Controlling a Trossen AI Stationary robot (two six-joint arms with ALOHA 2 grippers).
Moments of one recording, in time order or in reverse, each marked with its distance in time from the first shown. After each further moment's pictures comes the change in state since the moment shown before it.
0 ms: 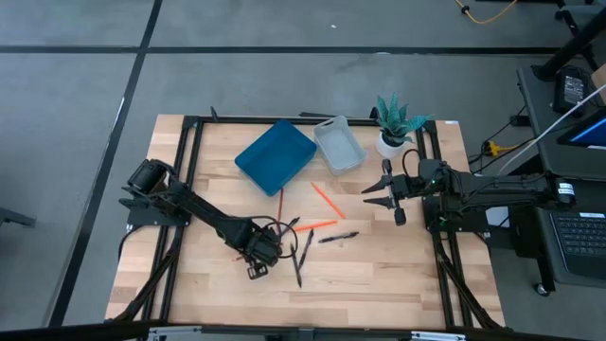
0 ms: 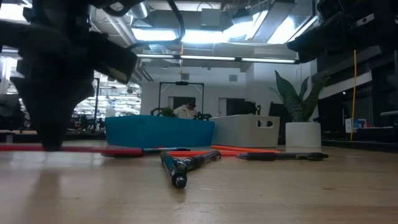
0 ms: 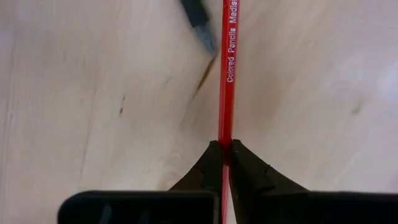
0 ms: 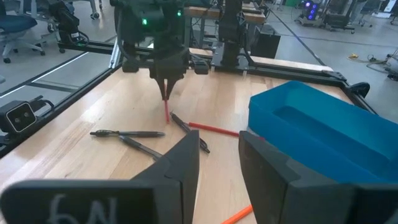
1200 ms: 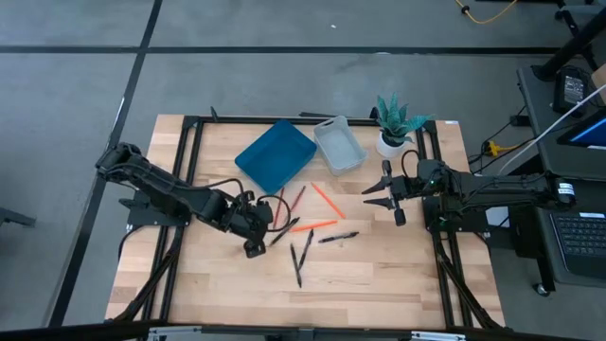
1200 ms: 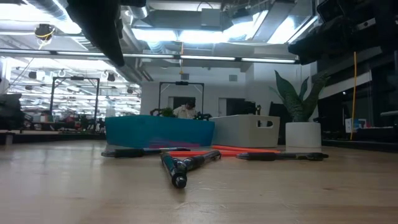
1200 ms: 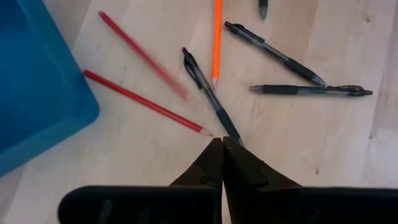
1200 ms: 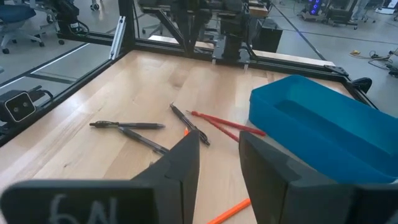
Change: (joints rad) left arm 0.062 -0.340 0.003 -0.017 -0.287 0.208; right arm 0.000 0.001 -0.001 -0.026 0.001 -0.023
